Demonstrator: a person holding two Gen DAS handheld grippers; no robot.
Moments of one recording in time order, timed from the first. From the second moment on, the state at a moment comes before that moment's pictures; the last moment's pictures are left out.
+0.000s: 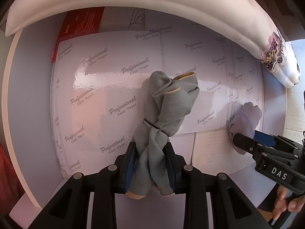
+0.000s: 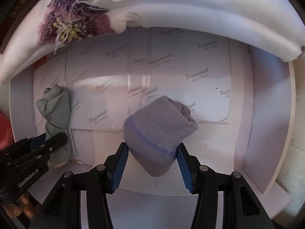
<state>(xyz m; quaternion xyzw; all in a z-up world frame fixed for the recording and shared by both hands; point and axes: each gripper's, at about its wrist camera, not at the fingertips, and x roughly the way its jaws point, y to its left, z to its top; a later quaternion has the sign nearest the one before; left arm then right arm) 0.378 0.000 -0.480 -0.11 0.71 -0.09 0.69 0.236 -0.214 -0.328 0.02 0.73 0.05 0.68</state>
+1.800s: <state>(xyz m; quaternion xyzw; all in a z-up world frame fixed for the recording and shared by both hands) 0.377 0.000 -0.480 -0.10 0.71 -0.09 0.69 0.229 -0.188 -0.311 -0.07 0.70 0.03 0.71</state>
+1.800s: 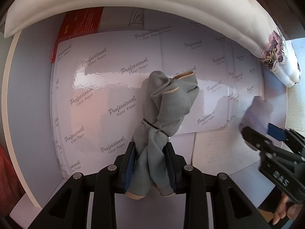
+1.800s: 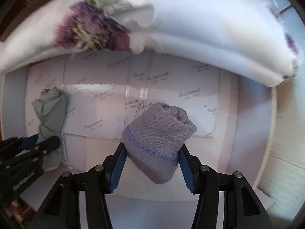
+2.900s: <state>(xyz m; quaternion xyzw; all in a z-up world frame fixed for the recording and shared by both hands) 0.377 -0.006 -0.474 -0.10 0.71 -0.09 0.70 0.305 -0.177 -0.107 0.03 0.49 0.08 0.87</state>
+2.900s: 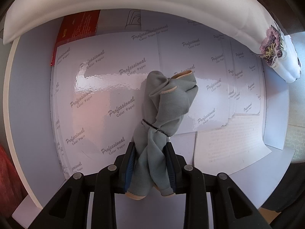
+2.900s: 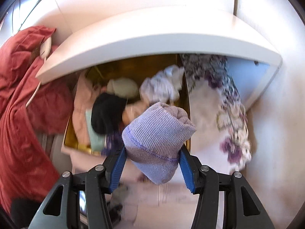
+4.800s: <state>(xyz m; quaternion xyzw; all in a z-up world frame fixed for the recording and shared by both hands) 0.375 -0.005 -0.474 -0.10 0.71 -0.08 0.70 0.294 -0.168 -0.135 -0.01 0.48 0.06 0.87</state>
